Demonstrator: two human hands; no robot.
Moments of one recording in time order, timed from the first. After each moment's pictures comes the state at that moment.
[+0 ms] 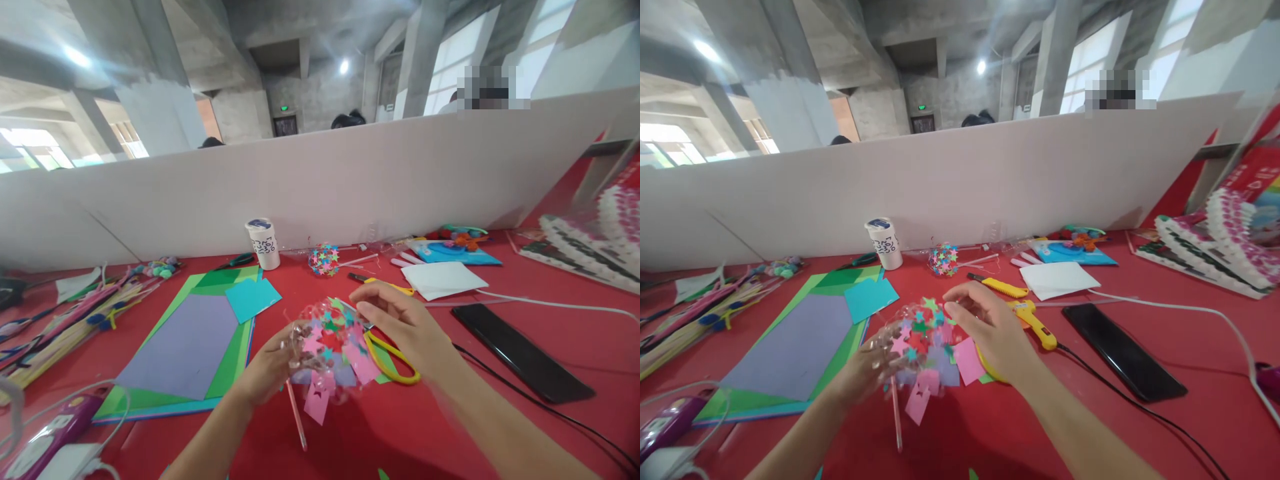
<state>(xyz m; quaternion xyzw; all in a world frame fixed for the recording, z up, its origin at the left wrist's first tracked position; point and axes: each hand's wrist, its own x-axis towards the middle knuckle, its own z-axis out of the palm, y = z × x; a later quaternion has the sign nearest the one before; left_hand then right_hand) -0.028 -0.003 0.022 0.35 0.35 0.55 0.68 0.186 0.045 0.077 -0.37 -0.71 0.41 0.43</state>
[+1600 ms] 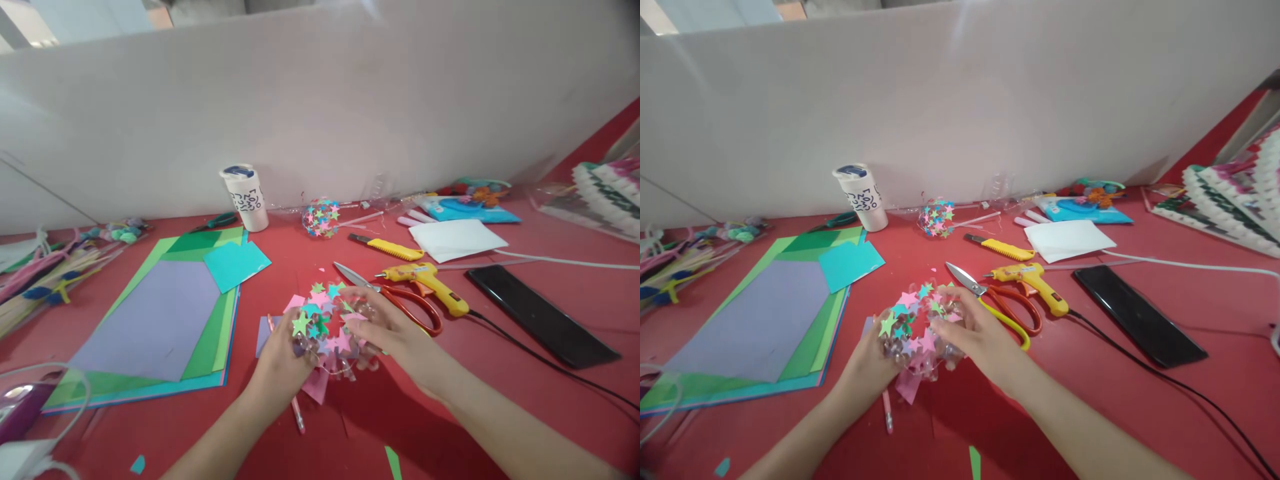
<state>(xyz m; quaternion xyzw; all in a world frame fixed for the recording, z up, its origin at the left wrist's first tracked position) -0.007 -0.007 -0.027 0.32 0.53 0.54 0.57 0.172 0.033 0.013 -0.42 -0.52 0.67 0.32</state>
